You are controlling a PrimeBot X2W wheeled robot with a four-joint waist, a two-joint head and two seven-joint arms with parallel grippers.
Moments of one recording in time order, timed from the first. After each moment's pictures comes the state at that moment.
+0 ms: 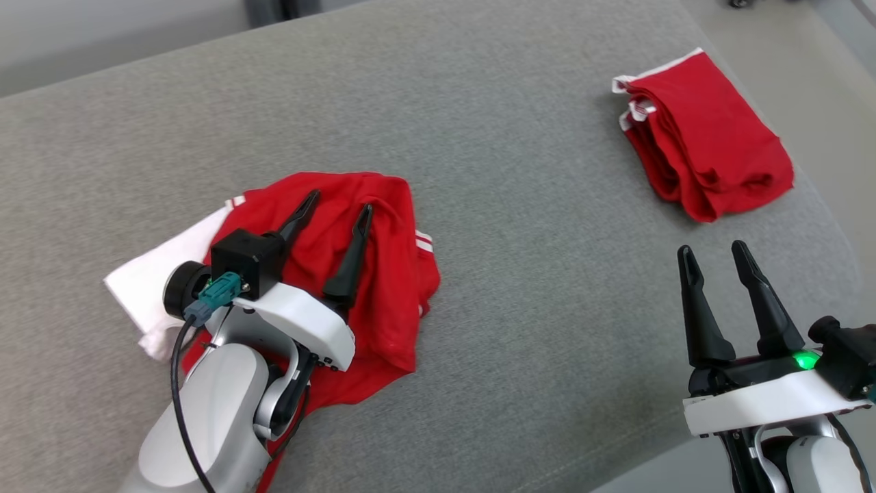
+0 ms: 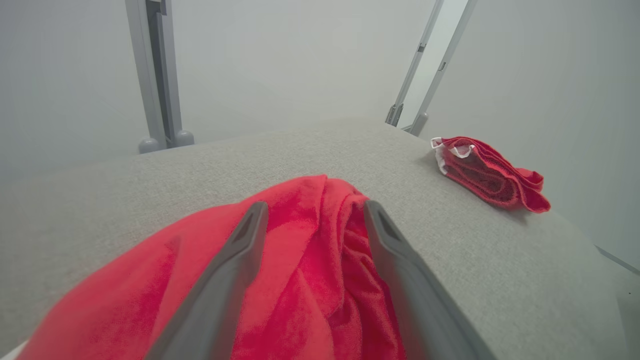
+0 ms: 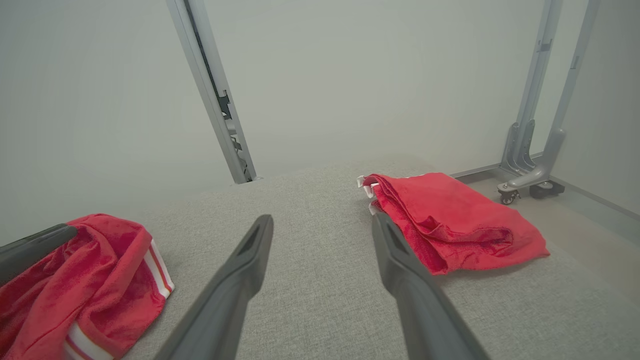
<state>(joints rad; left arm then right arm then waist) -0.47 0.20 -0.48 0.32 -0.47 0.03 -0.11 -0.11 -0.05 0.06 -0.01 0.33 0.13 -0.16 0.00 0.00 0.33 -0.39</state>
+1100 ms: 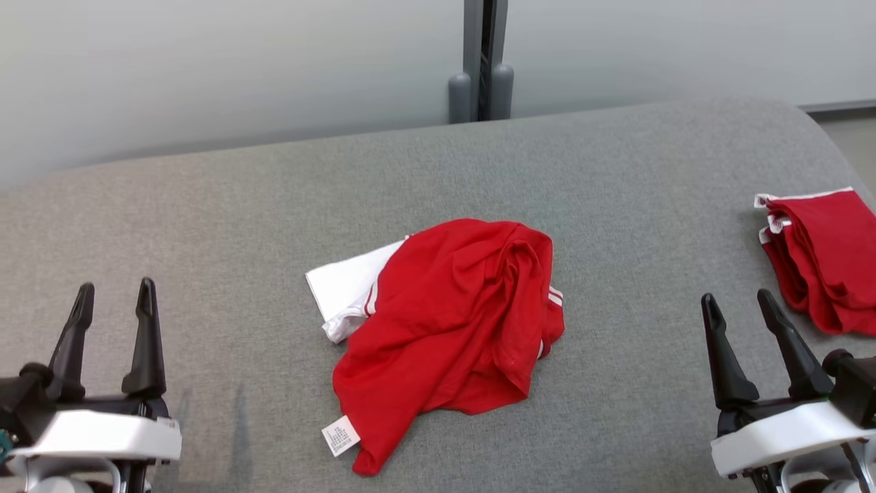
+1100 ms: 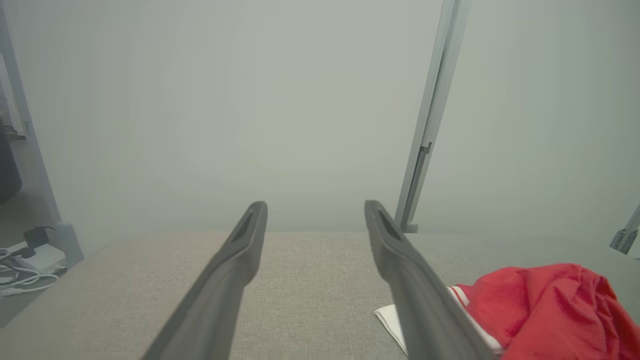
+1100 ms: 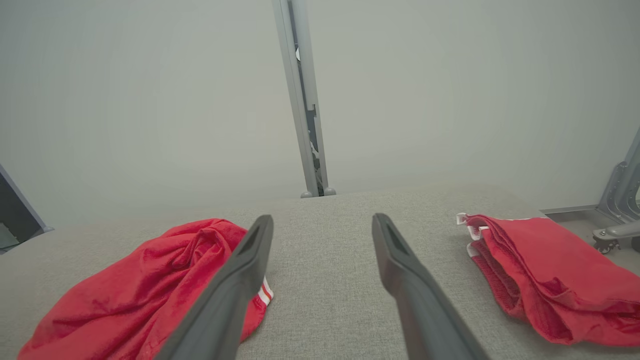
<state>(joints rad) -0.04 0.36 -0.09 0.06 -0.53 0.08 -0.26 0.01 -0.05 -0.02 -0.07 0.24 0.13 -0.03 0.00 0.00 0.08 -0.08</state>
